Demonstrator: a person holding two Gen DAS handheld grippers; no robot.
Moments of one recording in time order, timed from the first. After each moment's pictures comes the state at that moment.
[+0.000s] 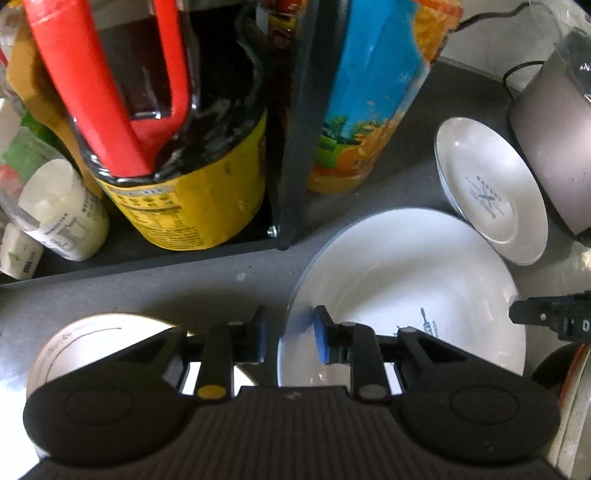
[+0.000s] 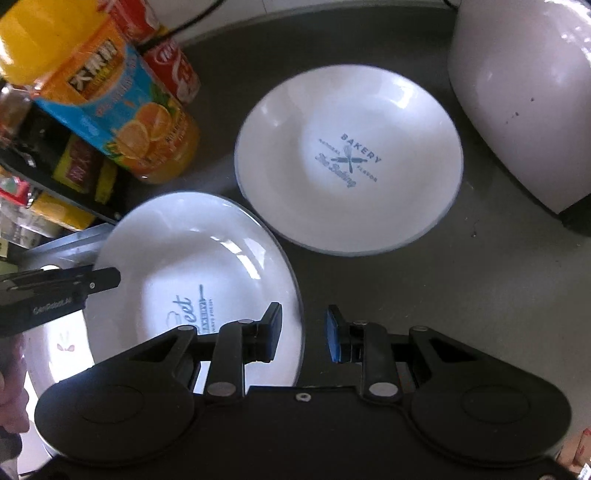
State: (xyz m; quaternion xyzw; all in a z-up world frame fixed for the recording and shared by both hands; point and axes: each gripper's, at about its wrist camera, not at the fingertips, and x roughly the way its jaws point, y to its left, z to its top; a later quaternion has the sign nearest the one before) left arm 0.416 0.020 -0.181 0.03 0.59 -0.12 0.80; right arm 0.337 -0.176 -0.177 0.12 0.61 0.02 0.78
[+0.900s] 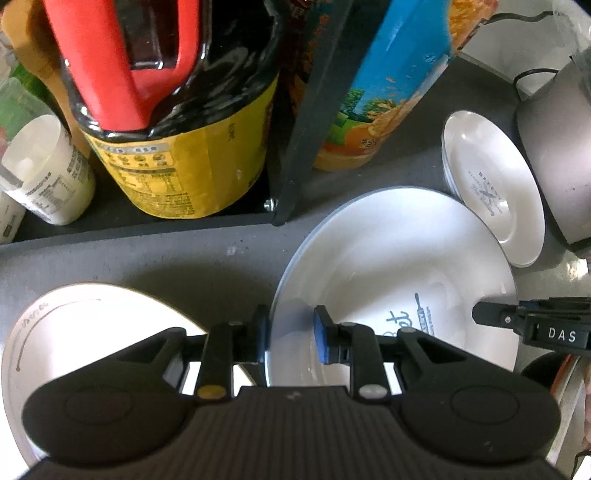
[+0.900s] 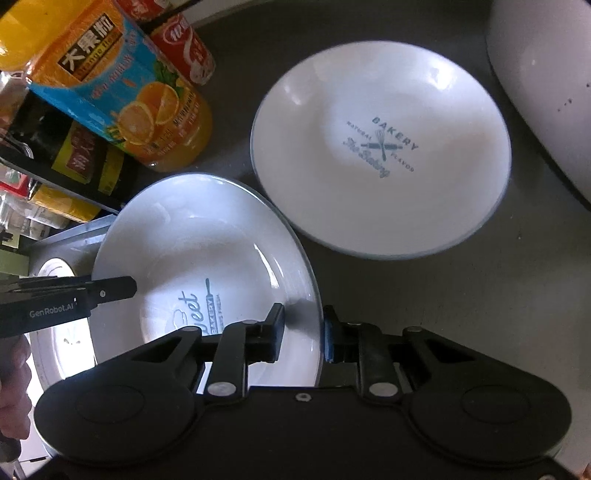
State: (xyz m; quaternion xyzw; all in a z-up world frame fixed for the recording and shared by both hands) left arm 0.419 0.028 -0.191 -0.02 0.63 -0.11 0.77; right arm 0.342 -0.181 -0.197 0.13 0.60 0.07 0.78
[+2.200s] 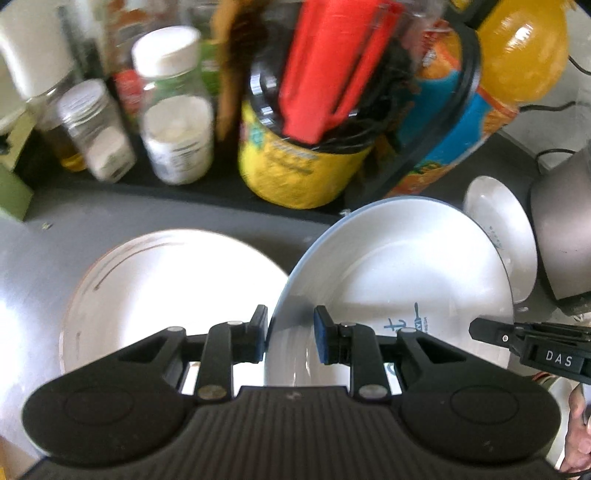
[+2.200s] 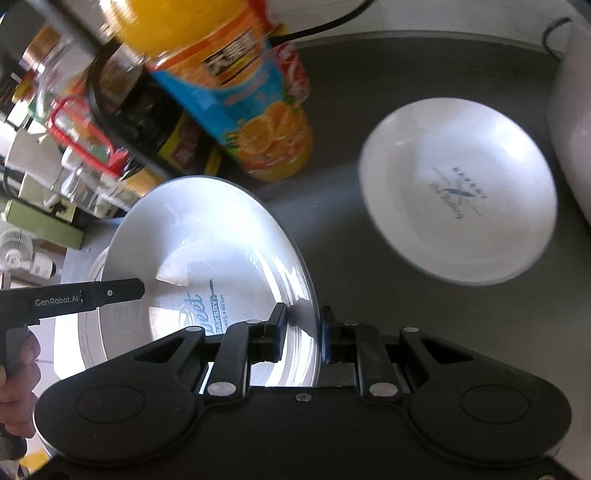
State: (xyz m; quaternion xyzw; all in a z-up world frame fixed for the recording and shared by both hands) left arm 0.376 0.102 -0.131 -0.10 0.60 -0.02 0.79; right arm 0.335 -0.128 -0.150 0.10 0.58 0.16 0.80
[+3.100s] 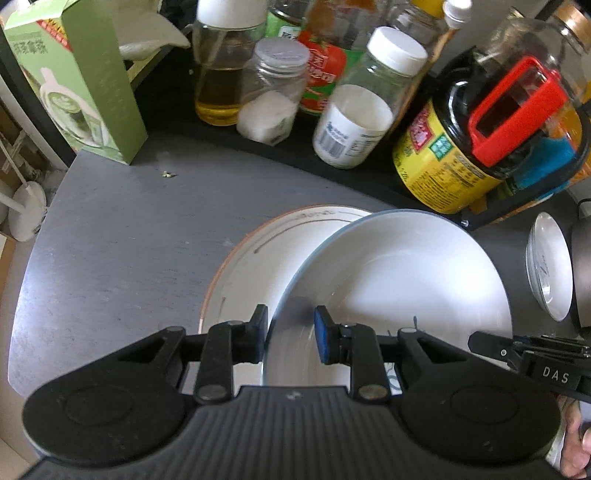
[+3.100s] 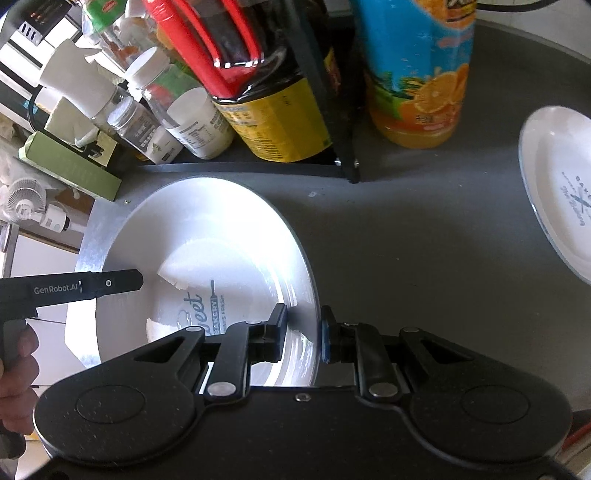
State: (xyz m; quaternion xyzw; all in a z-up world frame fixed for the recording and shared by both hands) left arm 0.342 0.215 -0.142 -0.15 0.60 0.04 0.78; right arm 0.325 -0.013 -0.162 0.06 0.59 0.20 0.78
